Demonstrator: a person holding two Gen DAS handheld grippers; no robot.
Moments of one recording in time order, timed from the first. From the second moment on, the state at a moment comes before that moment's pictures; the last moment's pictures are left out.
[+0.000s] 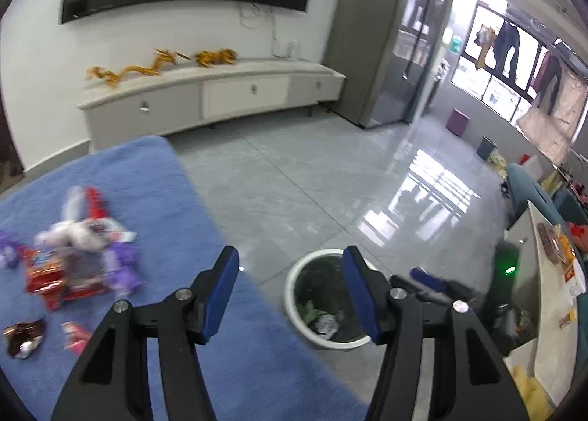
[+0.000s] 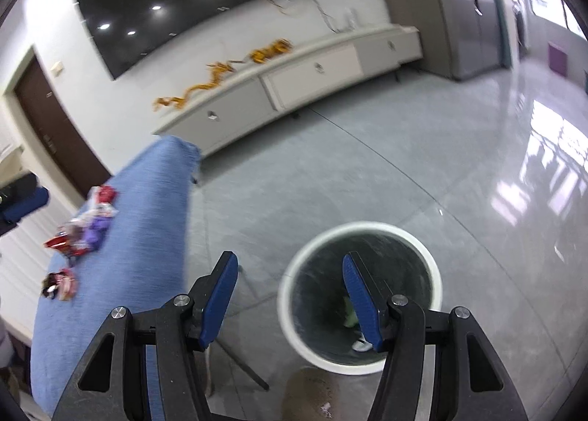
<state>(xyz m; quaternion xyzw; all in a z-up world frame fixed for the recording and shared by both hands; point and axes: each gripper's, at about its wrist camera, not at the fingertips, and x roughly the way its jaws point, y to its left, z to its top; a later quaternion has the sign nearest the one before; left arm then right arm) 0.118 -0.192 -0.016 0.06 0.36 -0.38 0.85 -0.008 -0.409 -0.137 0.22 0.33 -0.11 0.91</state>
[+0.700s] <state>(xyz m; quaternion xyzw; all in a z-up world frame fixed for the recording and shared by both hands) 0.159 0.127 -0.036 0.00 0.36 -0.20 0.91 0.058 -0.212 -0.040 0.08 0.31 0.03 0.95</state>
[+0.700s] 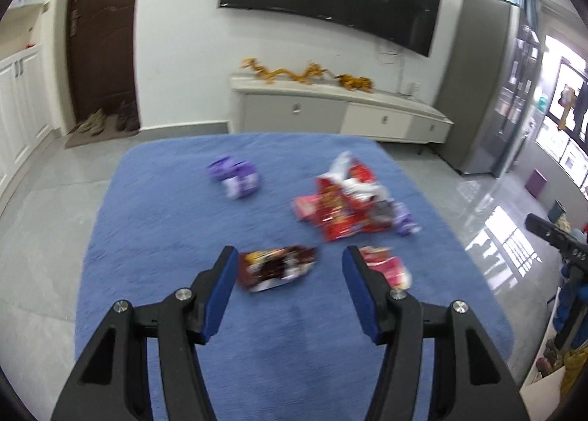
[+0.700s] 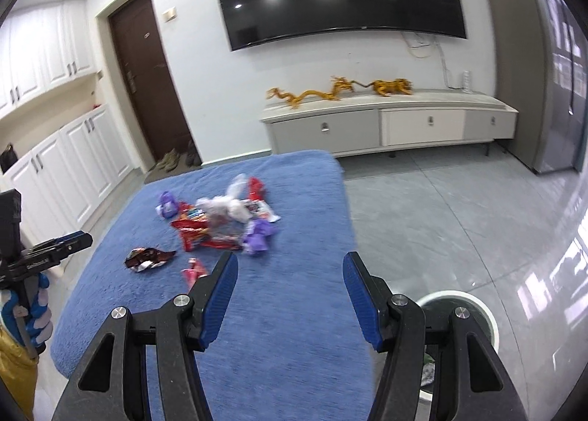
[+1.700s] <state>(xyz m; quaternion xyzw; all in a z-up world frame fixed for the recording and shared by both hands) 0.223 0.071 -0.132 0.25 0.39 -0.30 0.83 0.170 -0.096 -0.140 0.04 0.43 0.16 0.89</state>
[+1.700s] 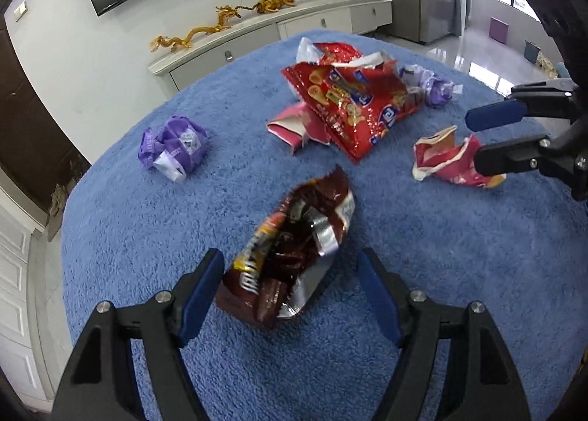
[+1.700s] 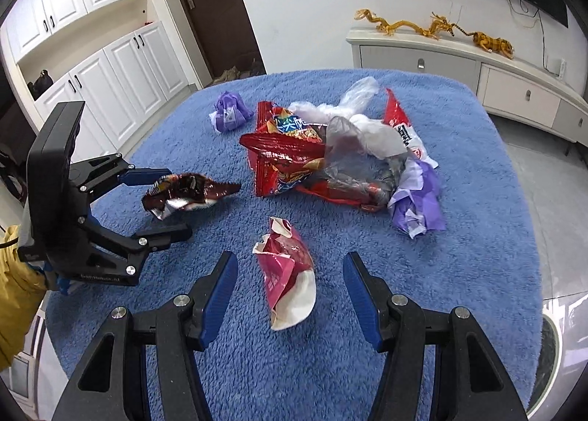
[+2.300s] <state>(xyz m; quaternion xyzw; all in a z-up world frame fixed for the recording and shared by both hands) 0.236 0.081 -0.124 0.15 0.41 -0.30 0.84 0.160 -0.096 -0.151 0.03 0.44 0.17 0.88</state>
